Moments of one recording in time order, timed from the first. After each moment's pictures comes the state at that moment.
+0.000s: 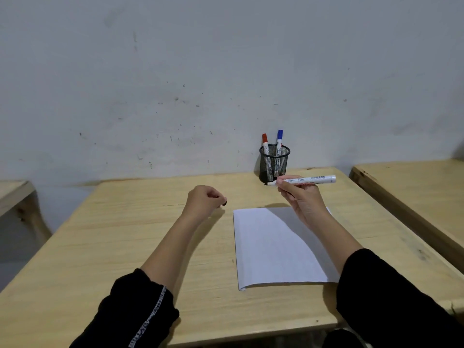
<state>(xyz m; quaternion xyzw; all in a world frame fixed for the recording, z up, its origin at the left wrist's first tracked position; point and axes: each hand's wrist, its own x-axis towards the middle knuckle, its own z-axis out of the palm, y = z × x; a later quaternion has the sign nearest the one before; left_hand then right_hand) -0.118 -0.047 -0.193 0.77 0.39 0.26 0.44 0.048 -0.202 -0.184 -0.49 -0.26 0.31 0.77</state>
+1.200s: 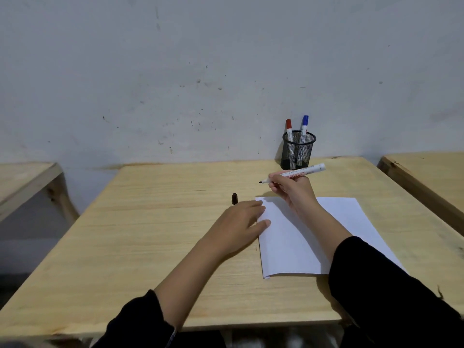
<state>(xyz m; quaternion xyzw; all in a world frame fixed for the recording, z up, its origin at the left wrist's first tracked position) -0.151 -0.102 -0.221 0.94 0.20 0.16 0.21 0.010 -0.154 -0.199 -0.54 -0.26 0.33 0.73</state>
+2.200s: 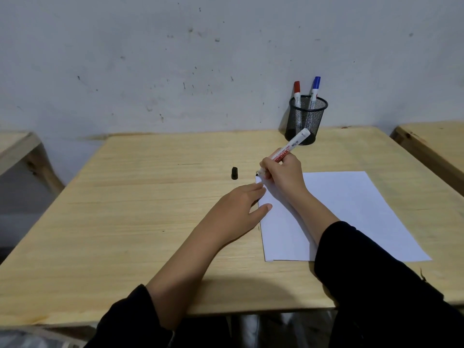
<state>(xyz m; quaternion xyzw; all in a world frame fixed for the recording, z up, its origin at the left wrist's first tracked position) -0.154 -0.106 -0.233 0.93 0.22 0.14 0.24 -0.019 -0.134 -0.221 -0.63 -0.27 0.26 0.68</state>
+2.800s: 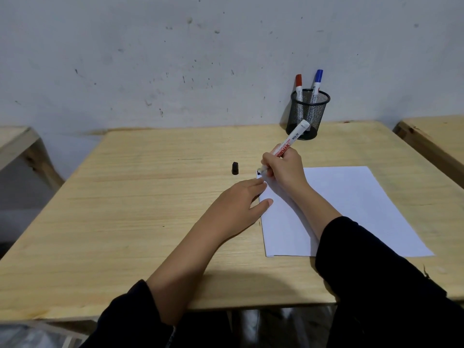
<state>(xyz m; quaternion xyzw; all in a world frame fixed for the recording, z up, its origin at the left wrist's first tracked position) -0.152 -0.104 -0.236 0.94 0.22 0.13 0.23 -0.015 -0.128 -0.227 -0.61 -0.24 0.30 0.70</state>
